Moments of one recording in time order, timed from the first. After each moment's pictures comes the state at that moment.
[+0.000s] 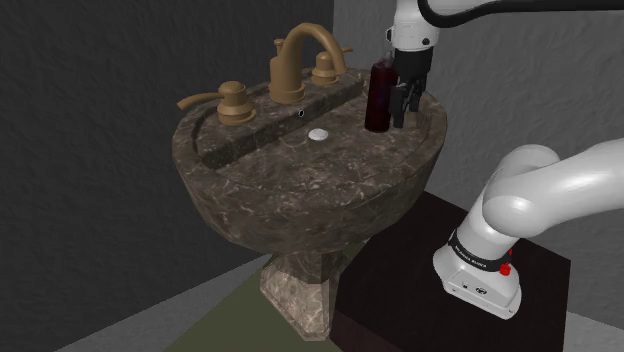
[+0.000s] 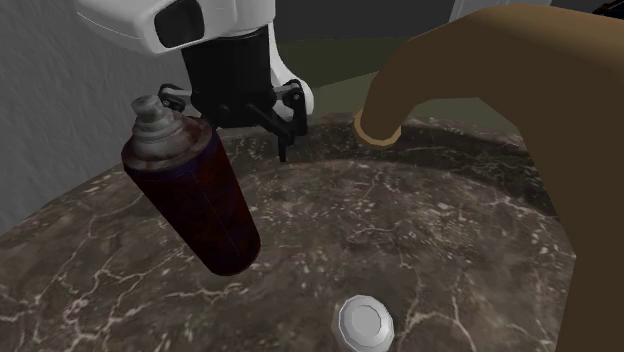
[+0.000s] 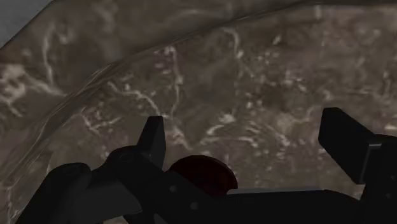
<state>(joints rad) -0.01 -0.79 0.02 -2.45 -0.04 1.53 -0.04</state>
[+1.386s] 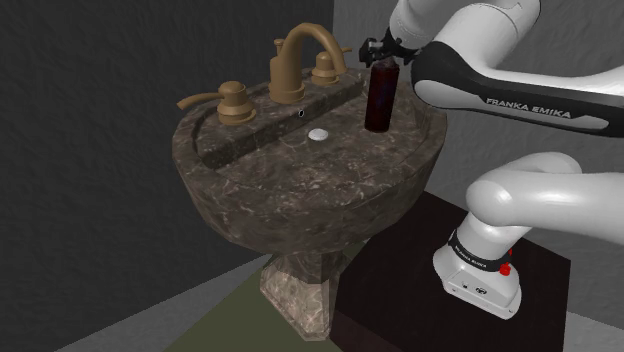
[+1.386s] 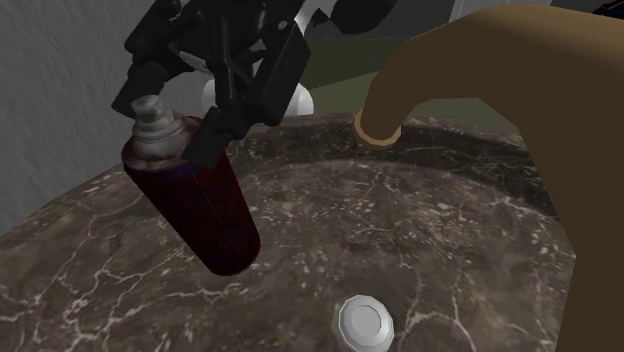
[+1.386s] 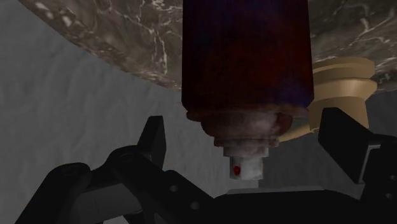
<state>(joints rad) -0.41 -1.12 0.45 -2.65 -0.26 2.23 0.83</state>
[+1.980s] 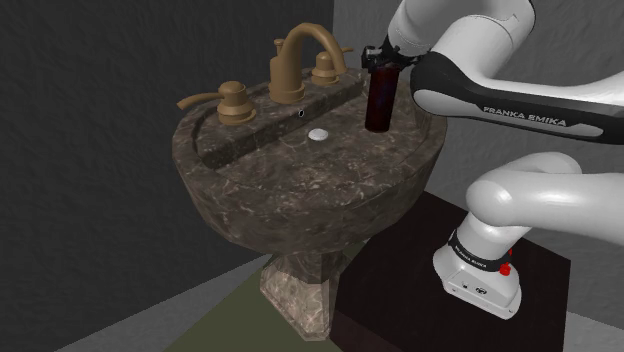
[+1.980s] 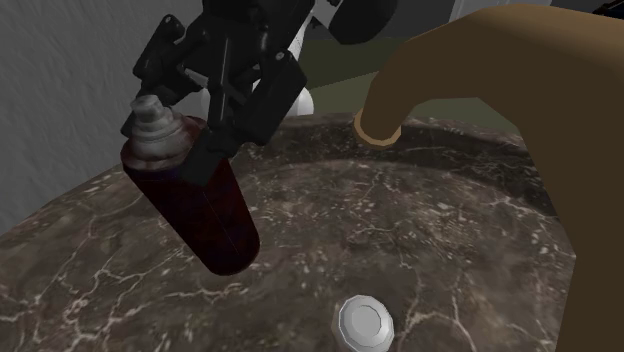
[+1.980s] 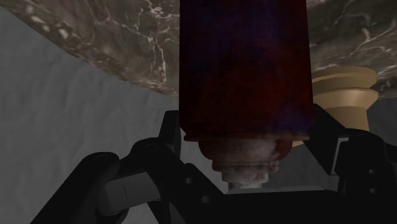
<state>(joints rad) -0.40 -1.13 0.46 -2.69 -0.26 2.26 0.85</state>
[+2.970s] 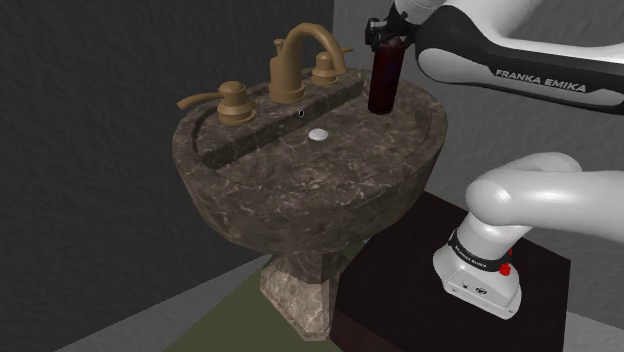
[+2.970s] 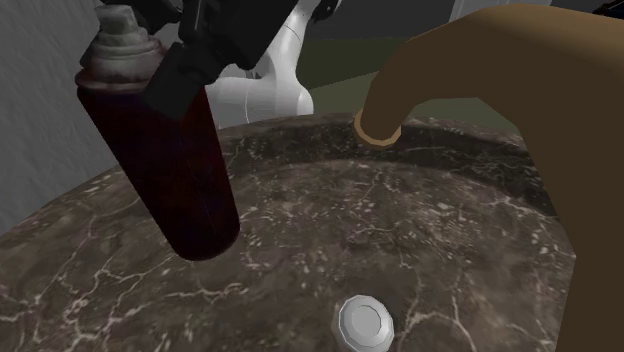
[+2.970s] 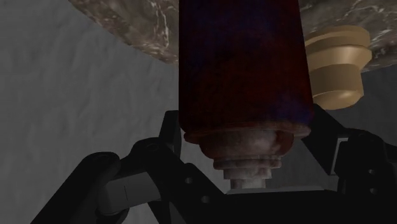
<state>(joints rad) -0.42 -1.09 0.43 -2.55 -0.26 2.17 0.79</state>
